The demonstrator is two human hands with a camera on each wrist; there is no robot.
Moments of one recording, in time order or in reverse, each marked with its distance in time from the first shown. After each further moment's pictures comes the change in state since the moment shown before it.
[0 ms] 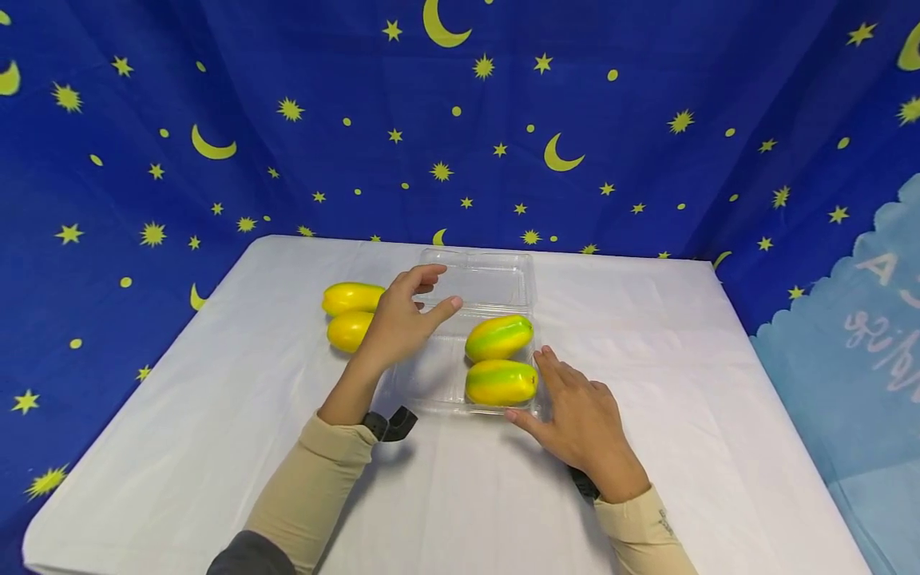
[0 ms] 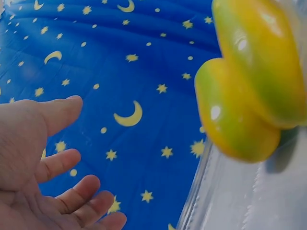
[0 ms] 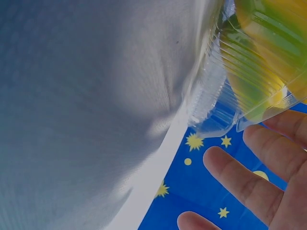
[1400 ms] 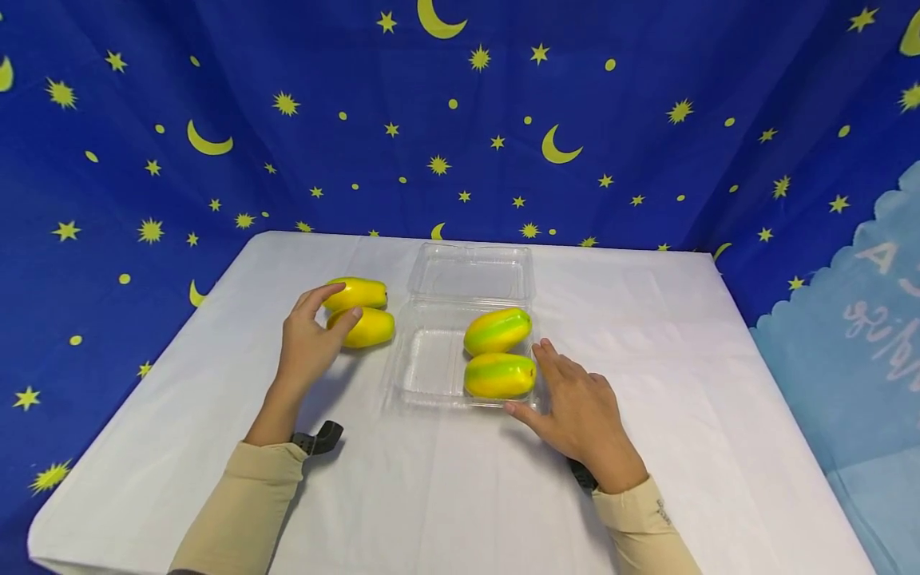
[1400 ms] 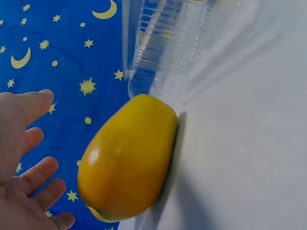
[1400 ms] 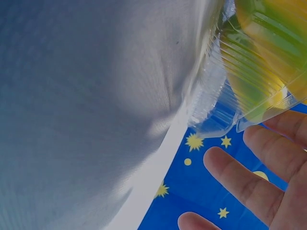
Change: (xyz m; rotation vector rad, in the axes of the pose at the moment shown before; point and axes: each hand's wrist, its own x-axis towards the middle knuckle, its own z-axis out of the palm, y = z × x) left_hand -0.036 -0.105 -0.065 0.050 0.310 -0.025; right_hand 0.001 0.002 -0.002 -0.003 0.009 -0.019
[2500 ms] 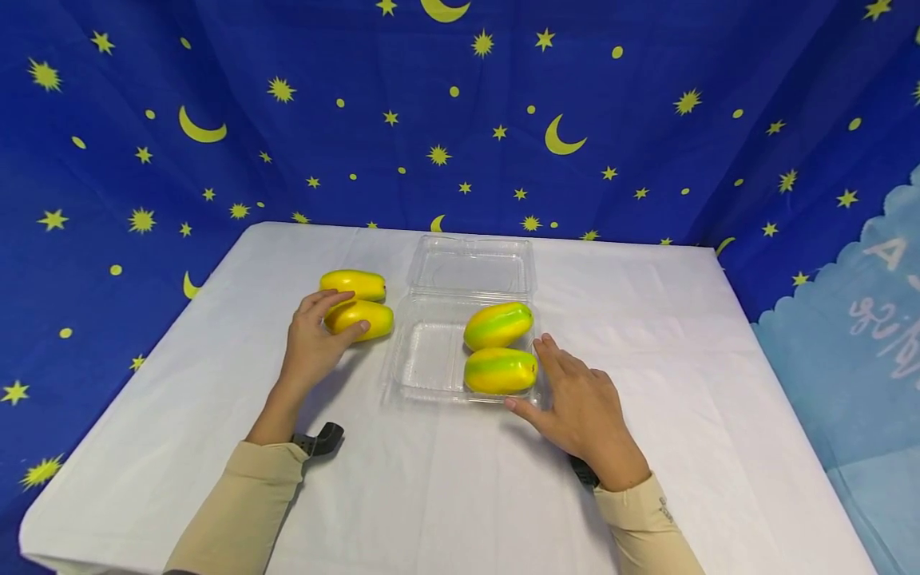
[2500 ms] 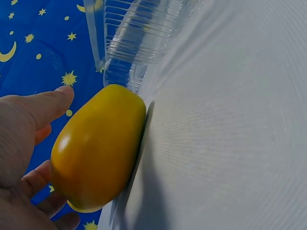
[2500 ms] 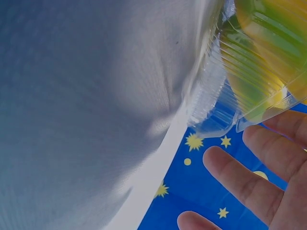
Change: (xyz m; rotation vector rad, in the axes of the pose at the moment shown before) left_hand -0.006 -0.016 0.010 0.029 -0.060 -0.054; right_hand 0.002 -0.001 -0.001 0.021 -0.023 0.015
